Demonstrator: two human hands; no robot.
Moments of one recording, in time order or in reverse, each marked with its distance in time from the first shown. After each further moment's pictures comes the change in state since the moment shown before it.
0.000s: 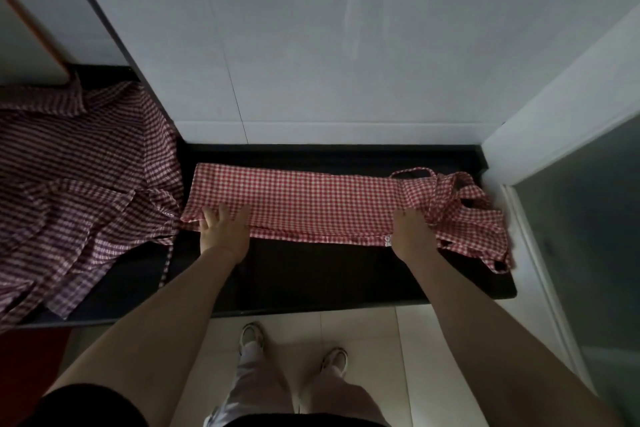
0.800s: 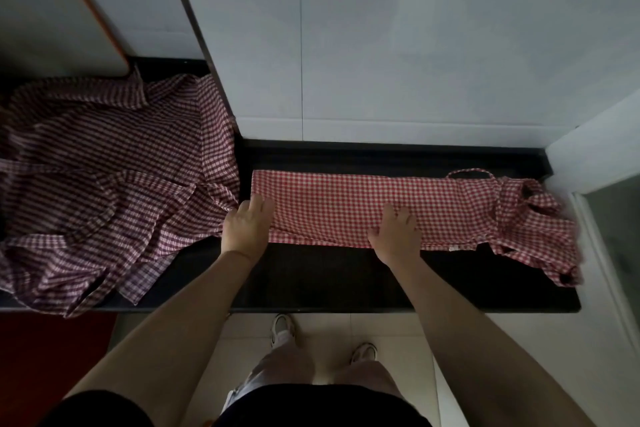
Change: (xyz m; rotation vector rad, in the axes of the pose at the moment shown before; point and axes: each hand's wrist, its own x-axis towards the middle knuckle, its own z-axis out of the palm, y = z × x) left_hand -0.010 -0.074 -0.021 0.126 0.458 0.248; right_hand 0.003 -0.141 0.030 0.134 -0.080 0.114
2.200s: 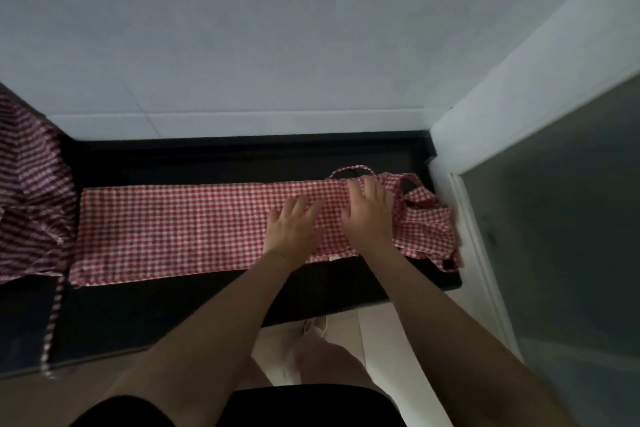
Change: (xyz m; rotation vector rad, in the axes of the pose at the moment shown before) left_hand 0.071 0.292 0.013 -0.346 -0.323 0.218; right_hand 0.049 0.163 -0.049 0.057 0.456 -0.187
